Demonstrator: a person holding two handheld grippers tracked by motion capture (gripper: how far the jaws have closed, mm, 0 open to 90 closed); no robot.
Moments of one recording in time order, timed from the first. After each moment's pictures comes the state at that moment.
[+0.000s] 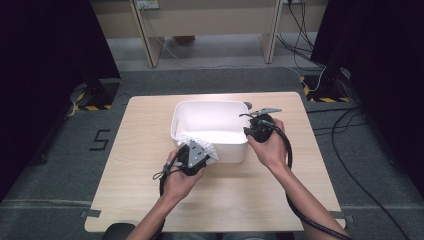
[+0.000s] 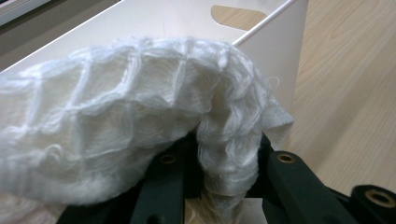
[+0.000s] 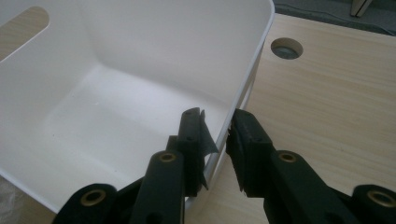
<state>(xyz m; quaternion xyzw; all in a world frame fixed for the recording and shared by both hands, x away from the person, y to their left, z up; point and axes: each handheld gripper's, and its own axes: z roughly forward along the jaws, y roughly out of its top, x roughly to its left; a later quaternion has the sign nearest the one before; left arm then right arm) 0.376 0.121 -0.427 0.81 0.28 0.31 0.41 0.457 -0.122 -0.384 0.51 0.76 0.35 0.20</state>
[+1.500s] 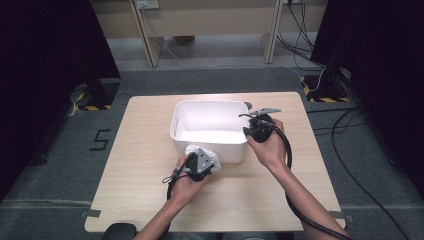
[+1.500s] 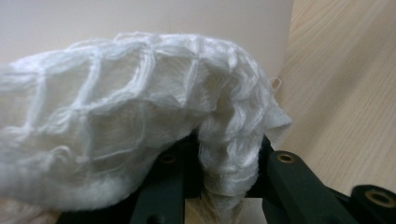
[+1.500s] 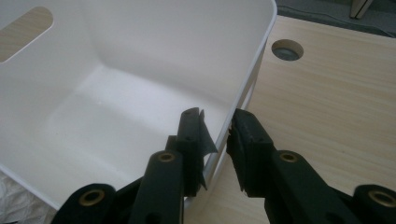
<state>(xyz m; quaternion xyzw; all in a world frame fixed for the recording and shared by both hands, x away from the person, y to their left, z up) 0.385 0.108 -0.479 0.84 0.28 0.28 0.38 0.456 -0.120 -0.384 0.51 0.76 0.35 0.20</state>
